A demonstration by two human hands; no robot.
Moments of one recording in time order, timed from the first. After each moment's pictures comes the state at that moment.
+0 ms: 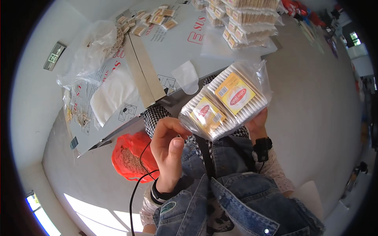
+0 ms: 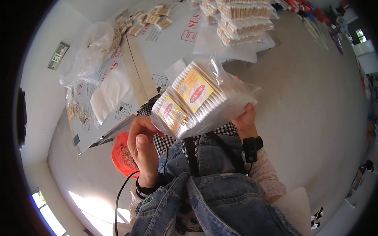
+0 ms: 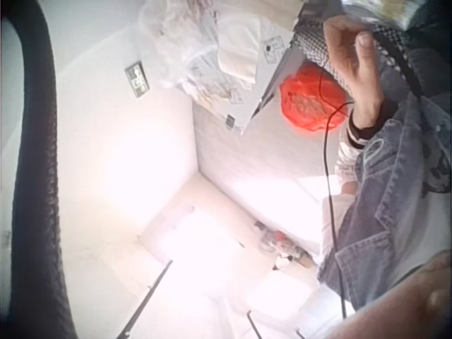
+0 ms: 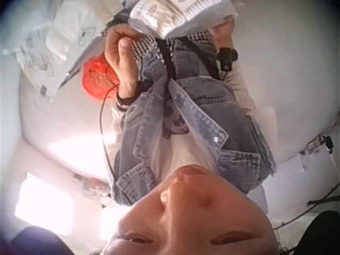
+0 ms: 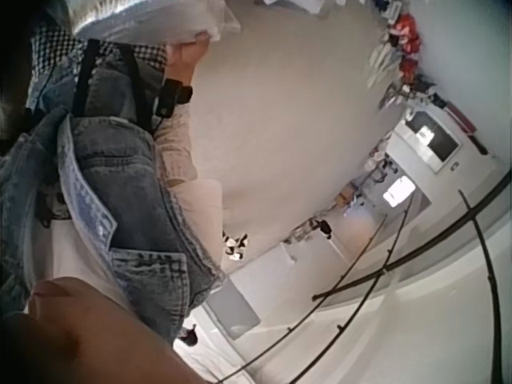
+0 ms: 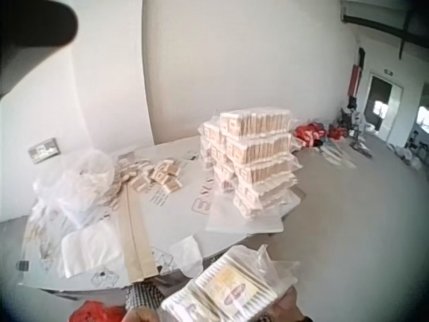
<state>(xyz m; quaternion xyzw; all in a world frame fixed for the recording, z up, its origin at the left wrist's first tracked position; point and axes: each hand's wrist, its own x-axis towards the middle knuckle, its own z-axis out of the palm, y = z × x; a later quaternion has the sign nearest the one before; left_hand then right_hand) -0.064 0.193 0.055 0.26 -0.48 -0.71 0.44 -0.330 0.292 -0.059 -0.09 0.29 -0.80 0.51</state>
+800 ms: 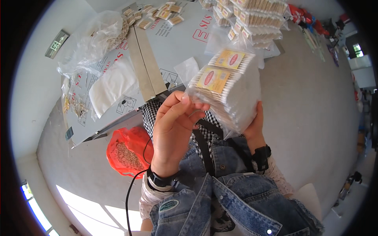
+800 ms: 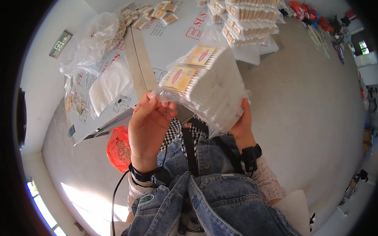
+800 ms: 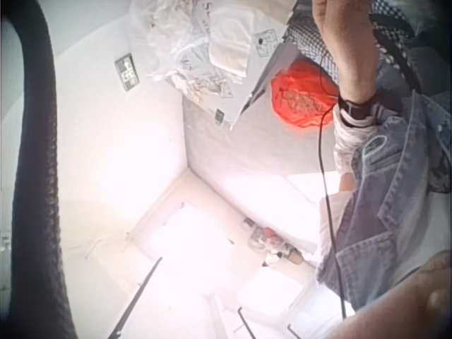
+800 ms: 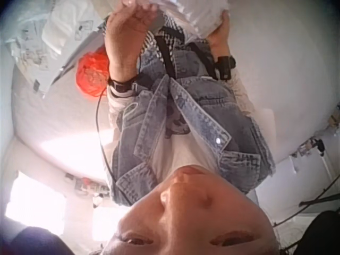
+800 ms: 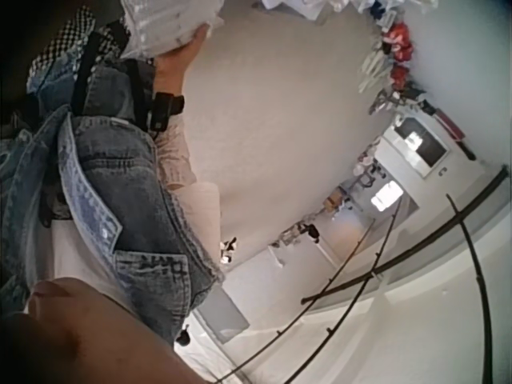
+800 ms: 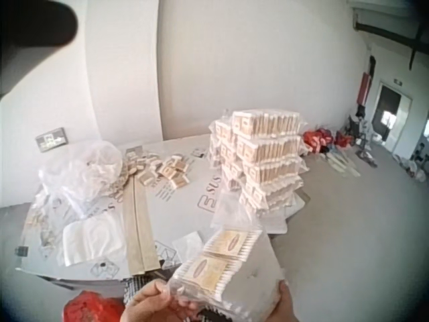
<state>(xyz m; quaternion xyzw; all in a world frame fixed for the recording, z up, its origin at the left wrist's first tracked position) -0.082 0.172 0.070 0.23 -0.24 -0.86 0.39 -0.292 0.301 -0.046 0.01 0.34 -0.77 0.54</state>
